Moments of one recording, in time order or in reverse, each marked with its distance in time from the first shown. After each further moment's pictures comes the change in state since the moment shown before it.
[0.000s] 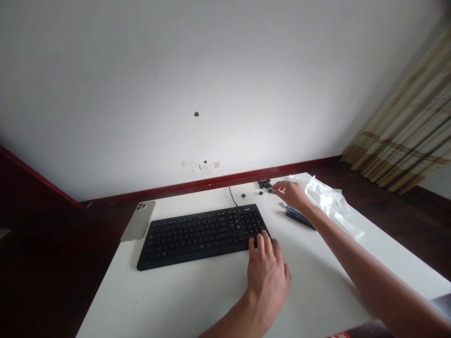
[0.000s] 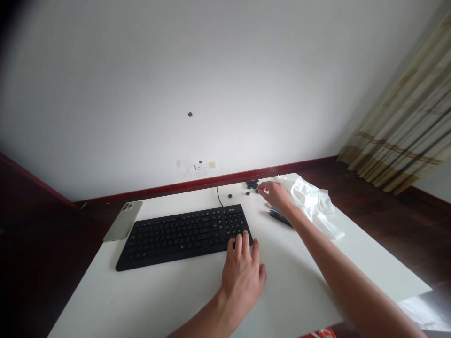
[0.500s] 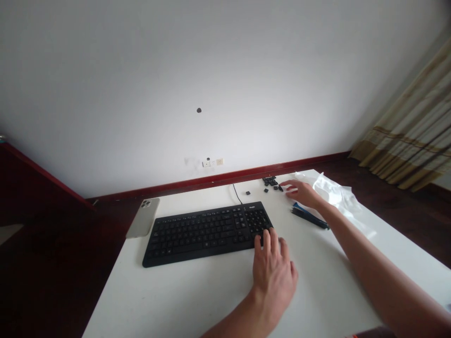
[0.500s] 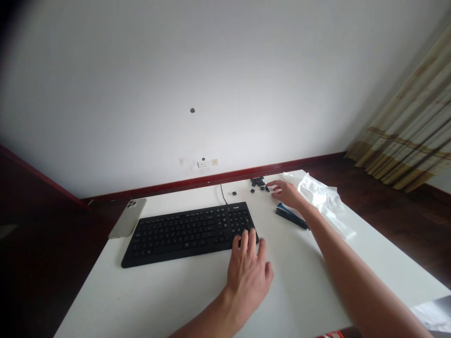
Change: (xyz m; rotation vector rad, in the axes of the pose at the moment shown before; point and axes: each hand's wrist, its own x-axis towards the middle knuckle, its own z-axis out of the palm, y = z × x) left_hand 0.001 -0.004 0.000 -0.041 0.006 0.008; right_hand -0.002 0.057 0.016 0.278 -0.161 0.148
